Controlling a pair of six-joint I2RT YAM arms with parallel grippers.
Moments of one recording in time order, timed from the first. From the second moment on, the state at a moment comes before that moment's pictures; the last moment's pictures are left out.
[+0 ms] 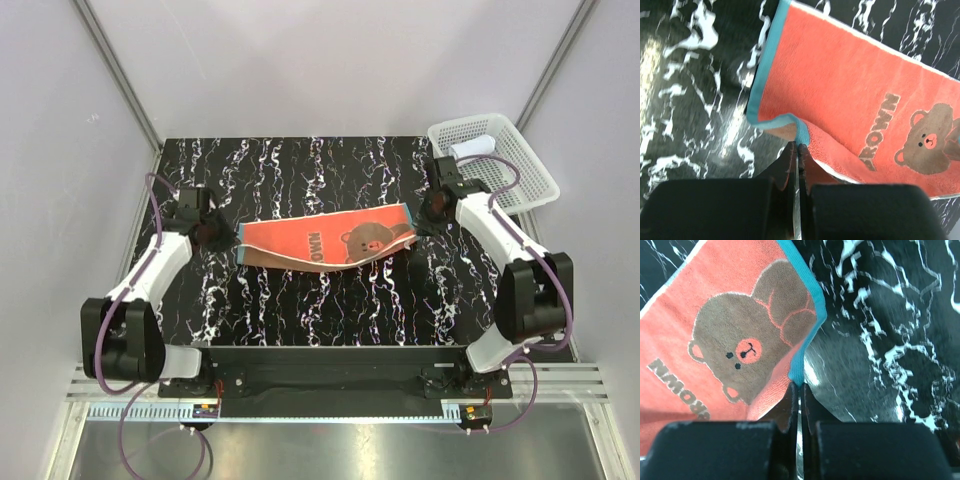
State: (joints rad) left arm -0.07 1.33 0.91 -0.52 0.12 -0.66; right arm 0.22 1.59 1.26 -0.78 0.08 0.69
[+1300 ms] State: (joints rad) left arm -0.05 0.98 0.81 -0.62 0.11 -0.62; right arm 0.16 1.29 1.12 -0.89 0.01 0.64
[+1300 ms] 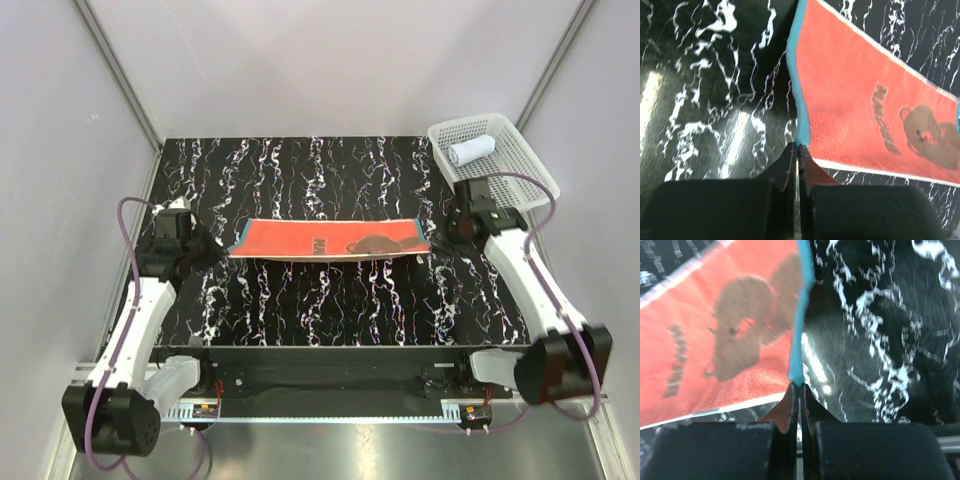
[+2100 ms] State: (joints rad) left arm -0.04 1.16 0.80 -0.64 0.16 -0.57; right arm 0.16 1.24 0.97 -0.88 -0.06 0.73
